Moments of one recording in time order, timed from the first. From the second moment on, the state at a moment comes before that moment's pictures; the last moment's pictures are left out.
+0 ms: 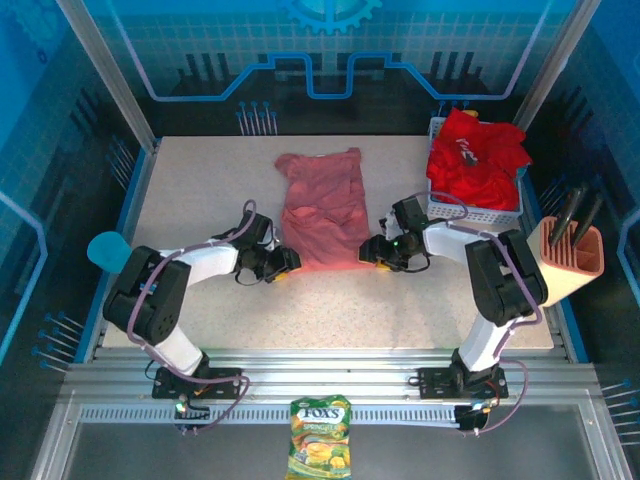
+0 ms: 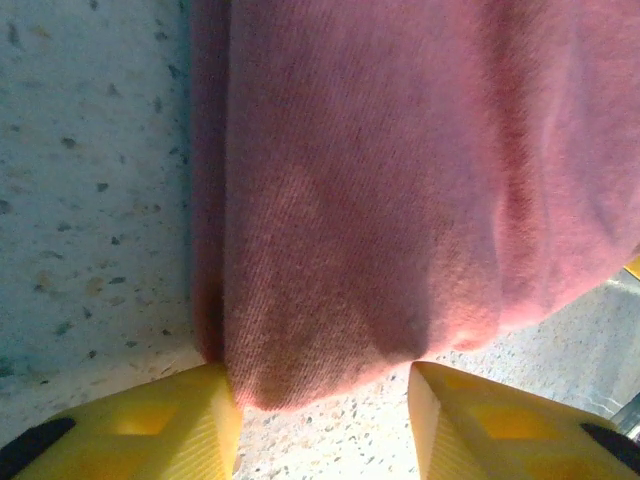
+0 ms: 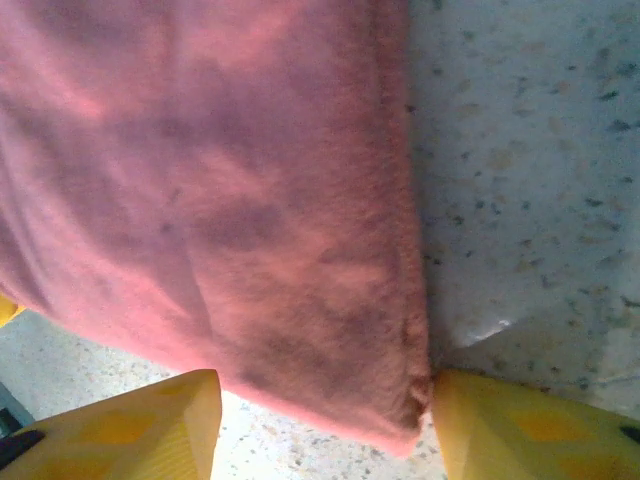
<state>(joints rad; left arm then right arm) -0.34 1.64 0.78 -0.24 0.47 -0.75 0.31 1.76 0.94 -0.38 -0.52 0.50</state>
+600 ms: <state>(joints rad) -0.34 1.69 0.87 -0.28 0.36 -0.73 0.31 1.79 0.96 -0.37 -0.52 0.50</state>
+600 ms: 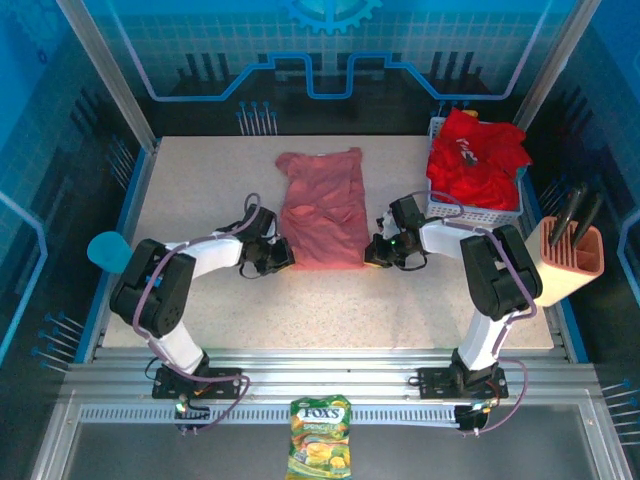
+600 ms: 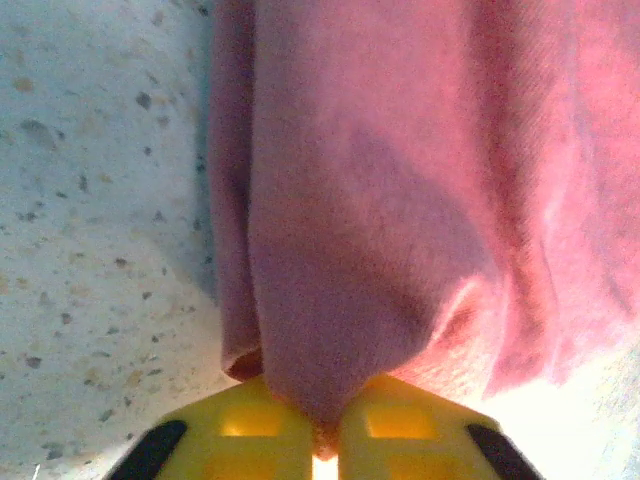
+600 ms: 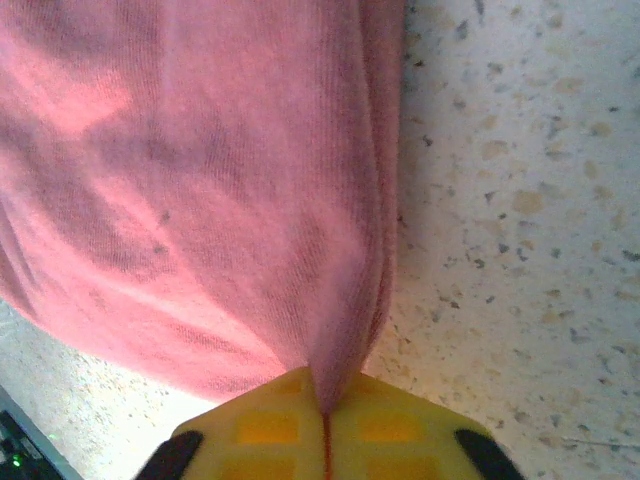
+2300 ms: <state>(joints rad) -0.43 1.18 0.49 -0.57 0.31 -0.79 0.75 1.38 0.60 -0.40 -0.32 0.88</state>
